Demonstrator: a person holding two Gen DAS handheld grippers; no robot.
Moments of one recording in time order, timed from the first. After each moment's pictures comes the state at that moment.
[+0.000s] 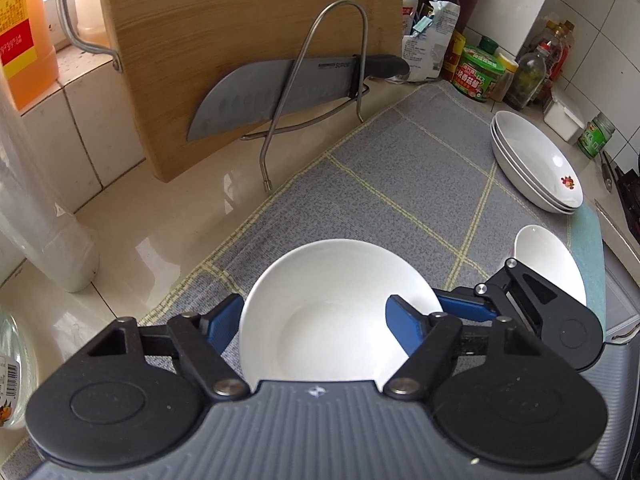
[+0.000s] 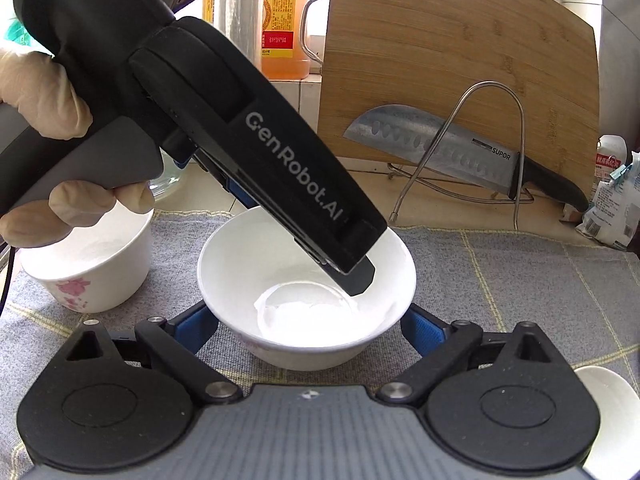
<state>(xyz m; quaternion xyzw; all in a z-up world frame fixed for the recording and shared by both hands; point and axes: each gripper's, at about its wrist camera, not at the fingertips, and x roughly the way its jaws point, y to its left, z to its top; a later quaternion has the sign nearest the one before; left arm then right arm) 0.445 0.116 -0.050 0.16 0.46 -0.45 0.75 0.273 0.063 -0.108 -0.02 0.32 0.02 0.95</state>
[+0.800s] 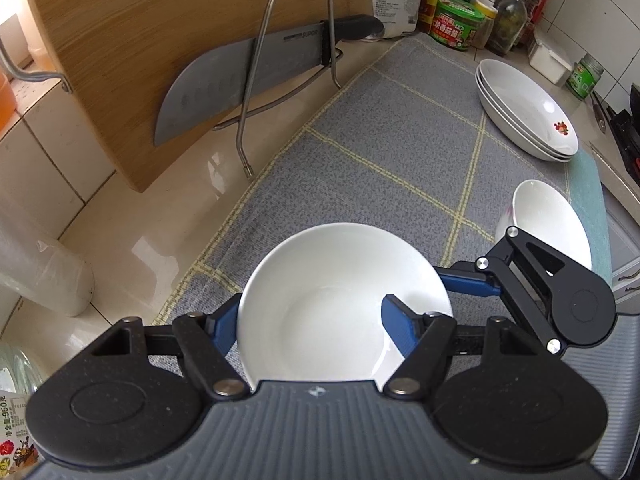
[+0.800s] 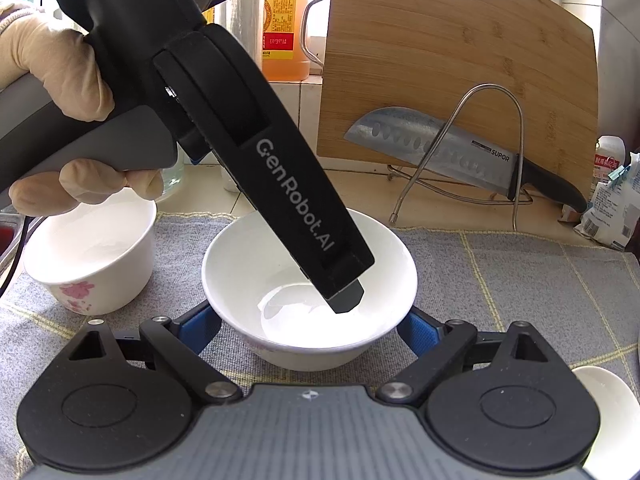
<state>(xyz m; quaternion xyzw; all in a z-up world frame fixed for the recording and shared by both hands) 0.448 0.099 -0.050 0.24 0.48 -0.47 0.70 0.273 0.064 -0.105 -0.02 0.32 0.02 0.95</state>
